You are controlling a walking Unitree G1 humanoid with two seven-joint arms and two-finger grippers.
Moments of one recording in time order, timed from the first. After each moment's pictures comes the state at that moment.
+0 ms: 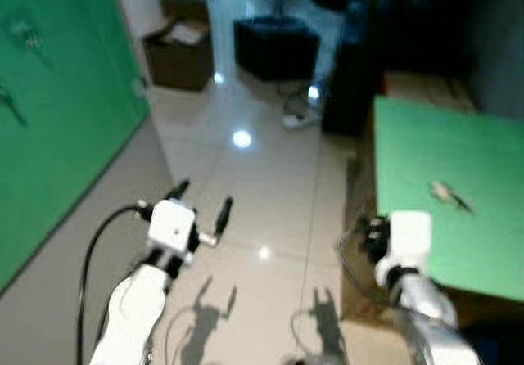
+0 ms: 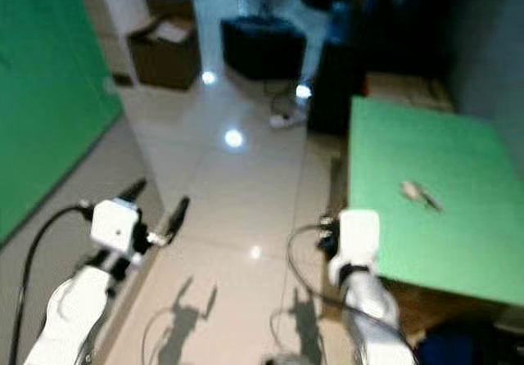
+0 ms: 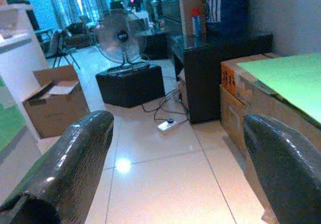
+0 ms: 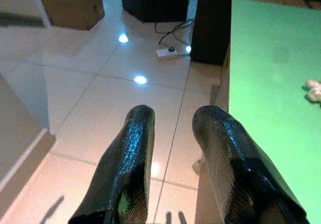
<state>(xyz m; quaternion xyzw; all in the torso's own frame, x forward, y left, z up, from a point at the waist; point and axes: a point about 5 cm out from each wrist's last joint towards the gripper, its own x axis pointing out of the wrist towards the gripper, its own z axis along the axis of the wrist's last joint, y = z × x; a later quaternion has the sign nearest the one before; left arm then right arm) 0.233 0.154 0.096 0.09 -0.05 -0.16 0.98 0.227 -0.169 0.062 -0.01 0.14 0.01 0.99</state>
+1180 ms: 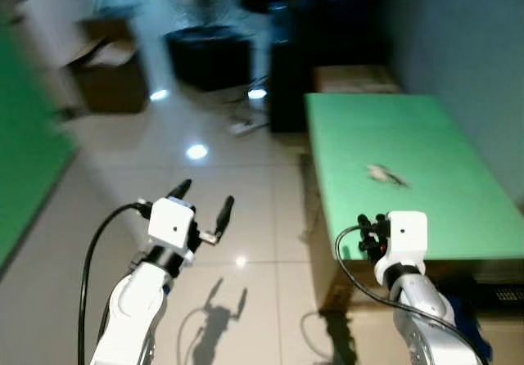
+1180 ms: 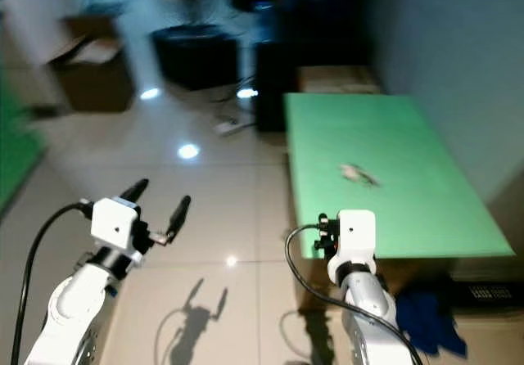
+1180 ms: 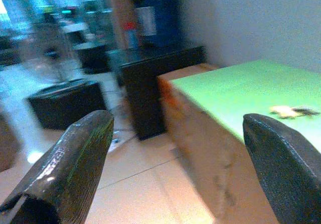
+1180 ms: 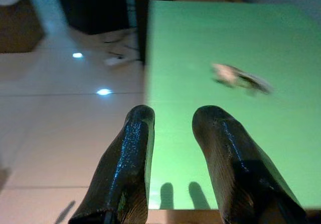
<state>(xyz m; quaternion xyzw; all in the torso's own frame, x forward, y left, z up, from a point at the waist) 0.237 0.149 0.097 0.06 -0.05 -0.18 0.98 0.228 -0.174 0.065 -0.02 0.14 0.00 0.99</state>
